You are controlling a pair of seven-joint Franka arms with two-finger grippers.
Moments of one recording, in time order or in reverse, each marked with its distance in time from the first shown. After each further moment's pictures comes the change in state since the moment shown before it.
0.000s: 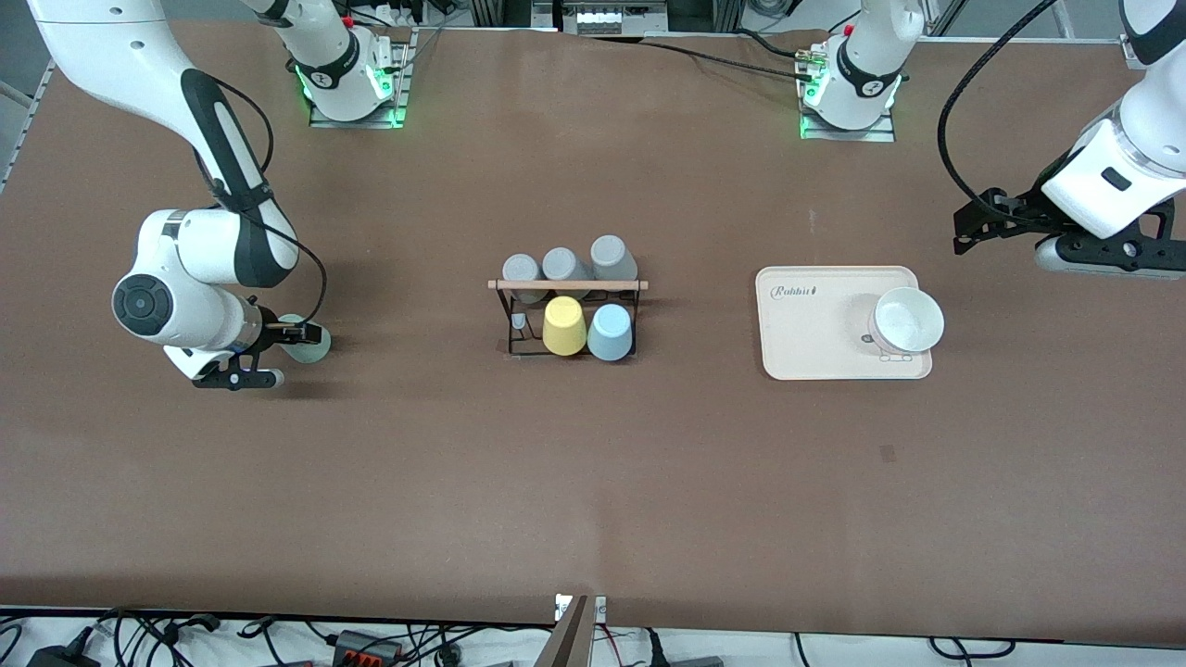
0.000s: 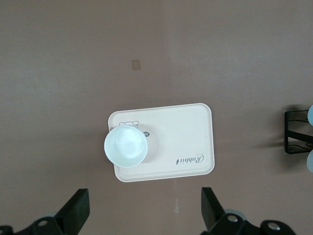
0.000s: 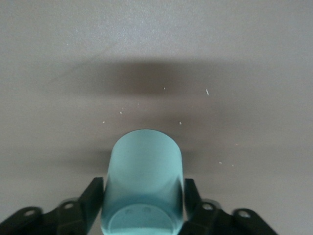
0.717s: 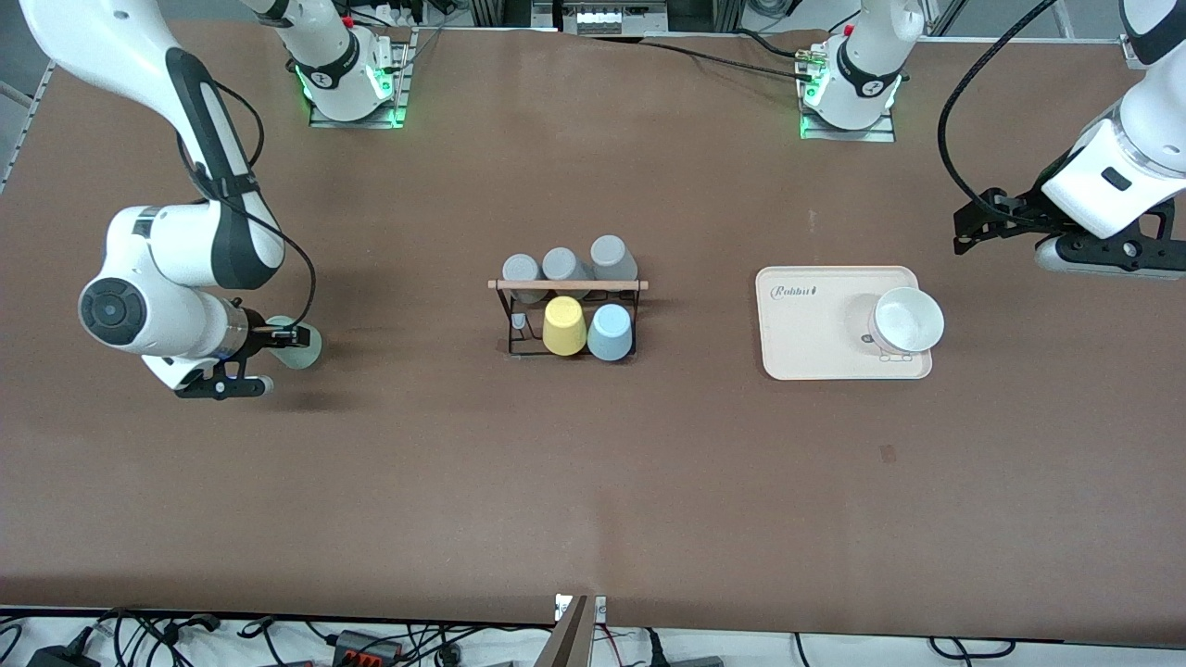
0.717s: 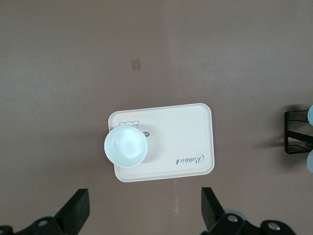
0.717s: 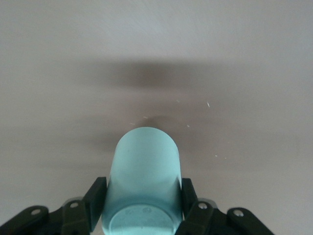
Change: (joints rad) left arm 0.000 0.000 0.000 0.000 0.000 0.000 0.000; right arm 0.046 -0.034 0.006 0.213 0.000 -0.252 0.001
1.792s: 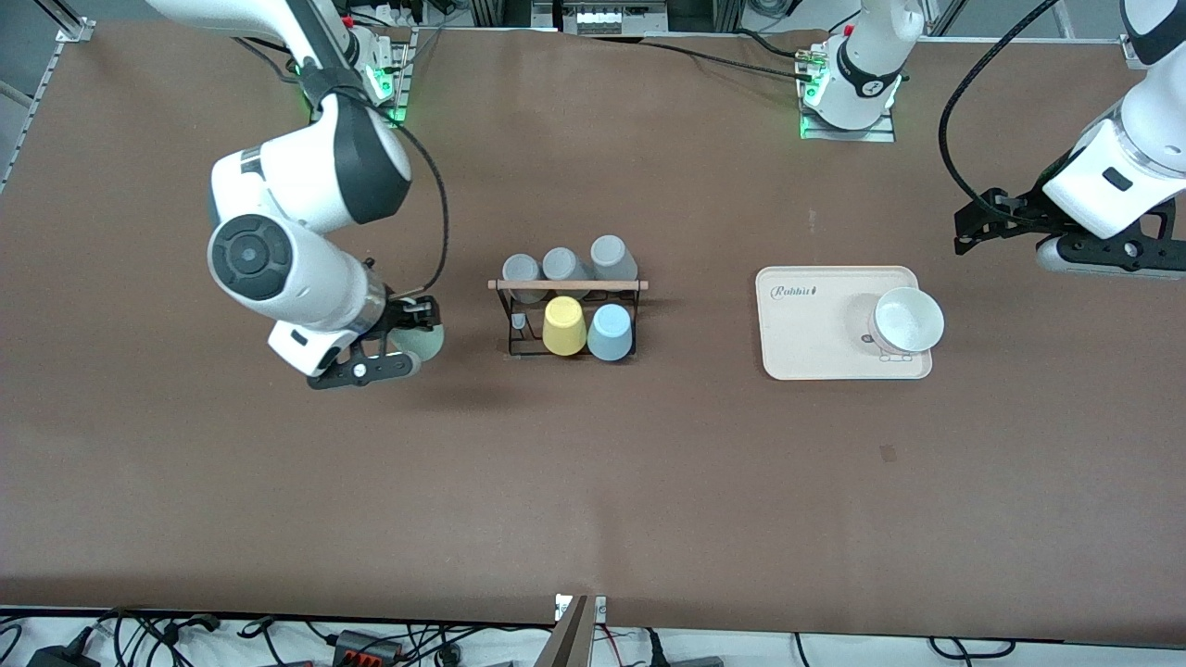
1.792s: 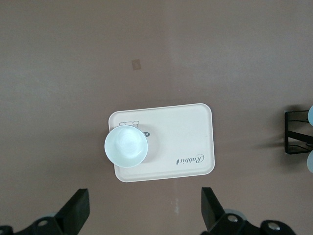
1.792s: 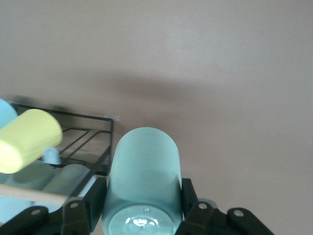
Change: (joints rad) left arm 0.001 0.000 0.000 0.000 0.000 0.000 0.000; right arm 0.336 0.050 0.005 0.334 0.118 -0.210 0.218
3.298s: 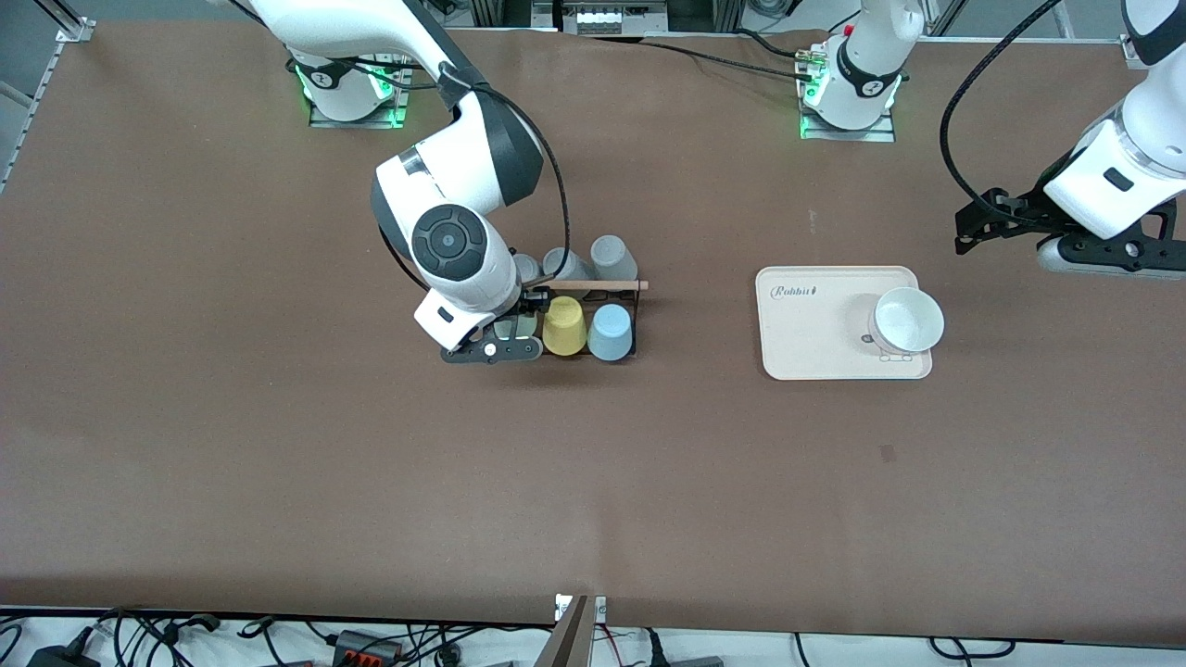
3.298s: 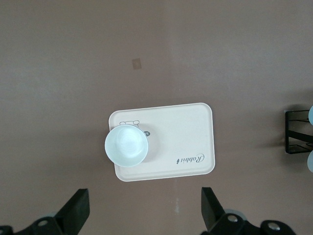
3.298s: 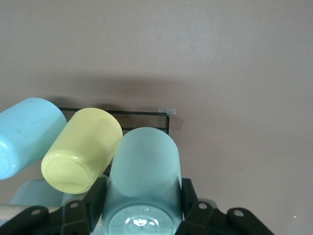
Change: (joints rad) left arm 0.001 0.000 0.000 0.000 0.000 -0.002 0.000; right arm 0.171 0.151 0.000 0.111 0.002 0.021 0.257
